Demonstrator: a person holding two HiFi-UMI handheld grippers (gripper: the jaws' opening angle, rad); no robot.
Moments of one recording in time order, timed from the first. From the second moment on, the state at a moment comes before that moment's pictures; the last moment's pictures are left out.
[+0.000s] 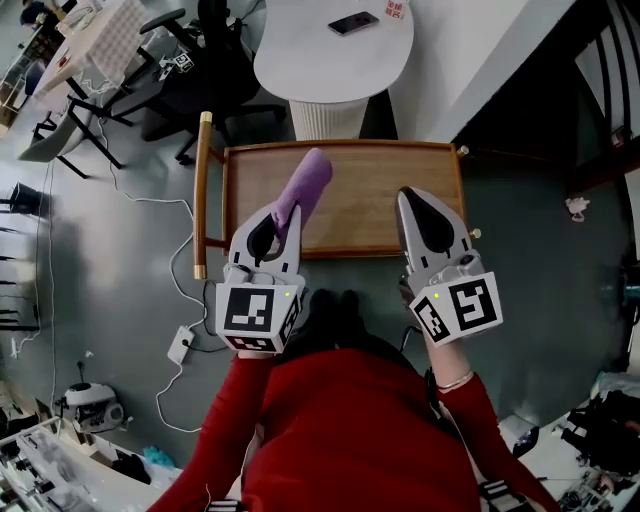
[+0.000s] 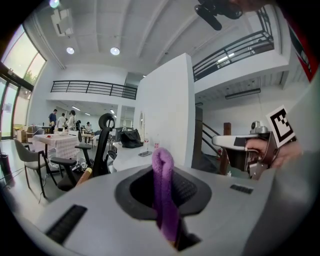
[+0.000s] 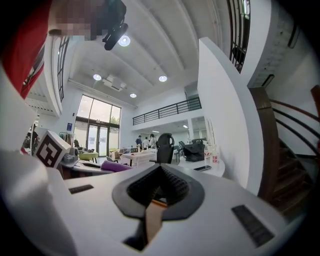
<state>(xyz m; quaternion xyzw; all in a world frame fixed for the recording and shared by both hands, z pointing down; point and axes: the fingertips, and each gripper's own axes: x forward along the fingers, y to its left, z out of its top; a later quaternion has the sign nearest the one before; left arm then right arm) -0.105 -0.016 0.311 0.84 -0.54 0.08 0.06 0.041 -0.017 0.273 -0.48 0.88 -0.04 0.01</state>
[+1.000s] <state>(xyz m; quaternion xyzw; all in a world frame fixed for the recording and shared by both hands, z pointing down) -0.107 -0.018 0.307 0.83 -0.55 0.08 0.05 0.051 -0.021 0.283 -0.48 0.88 -0.03 -0.01</state>
